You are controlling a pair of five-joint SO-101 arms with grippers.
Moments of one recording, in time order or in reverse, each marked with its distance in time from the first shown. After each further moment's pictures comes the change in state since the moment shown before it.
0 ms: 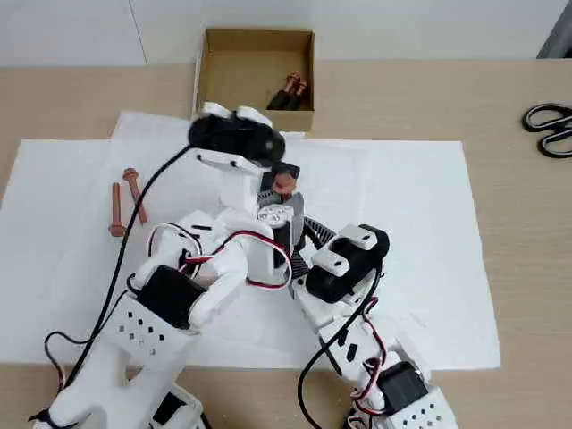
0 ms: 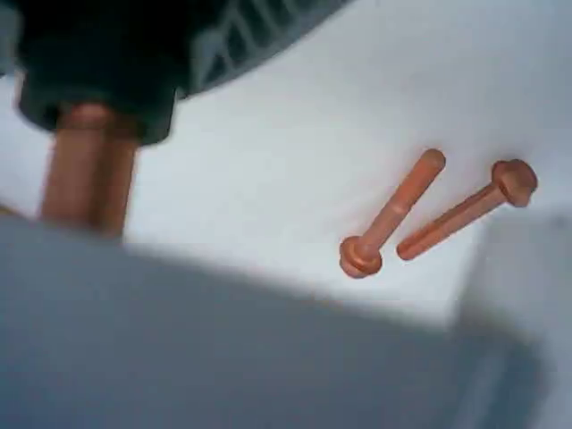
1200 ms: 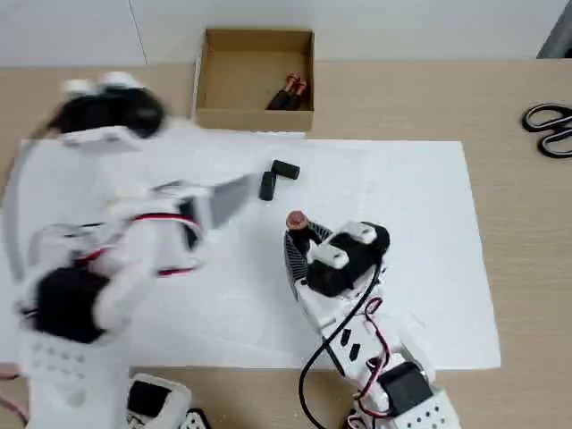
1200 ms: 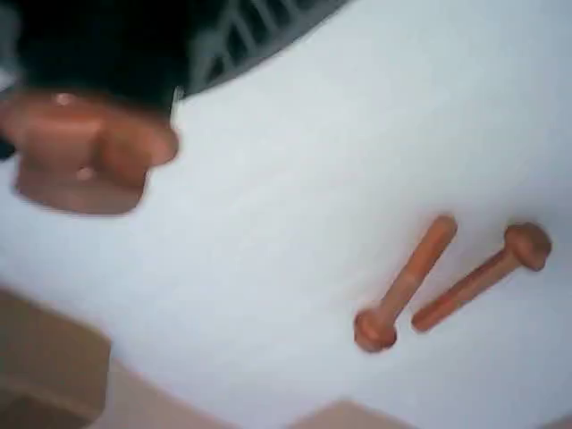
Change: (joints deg) left arm -25.0 -0.1 -27.3 35.7 0.2; right arm 0.3 0.2 -5.6 12.3 0.0
